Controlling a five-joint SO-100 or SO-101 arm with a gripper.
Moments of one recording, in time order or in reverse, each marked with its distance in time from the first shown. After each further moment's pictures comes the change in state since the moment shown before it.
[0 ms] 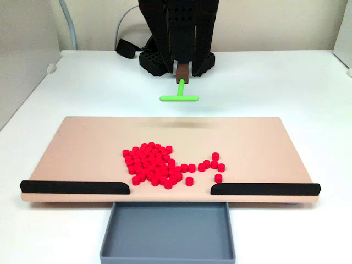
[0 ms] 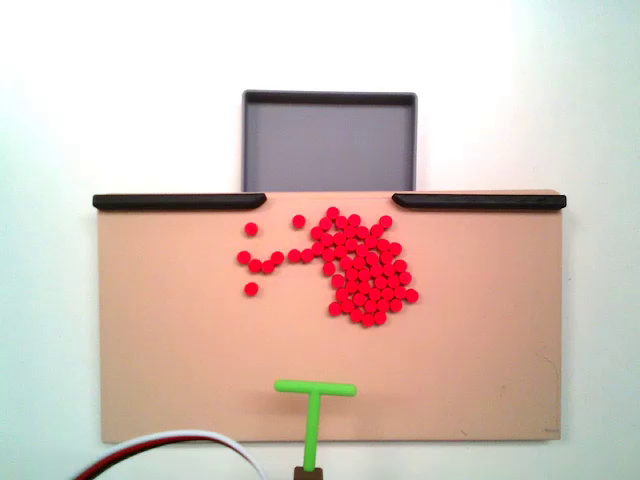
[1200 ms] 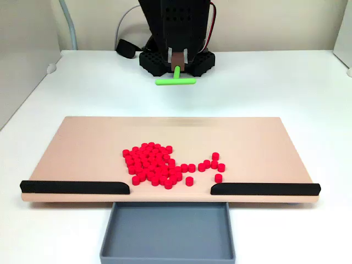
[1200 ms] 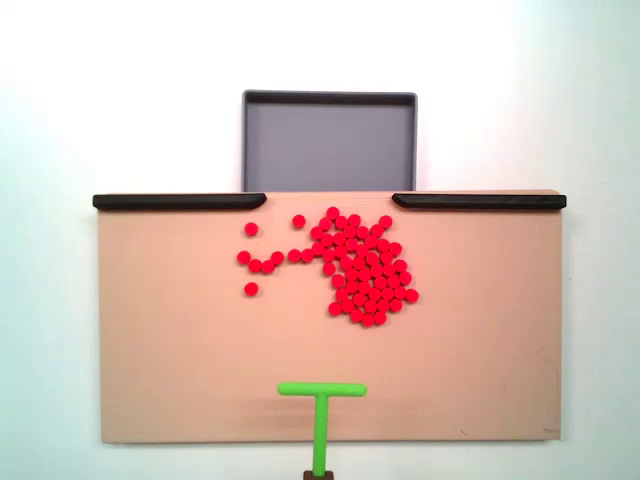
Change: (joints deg) arm 1.7 6.0 0.0 0.4 -4.0
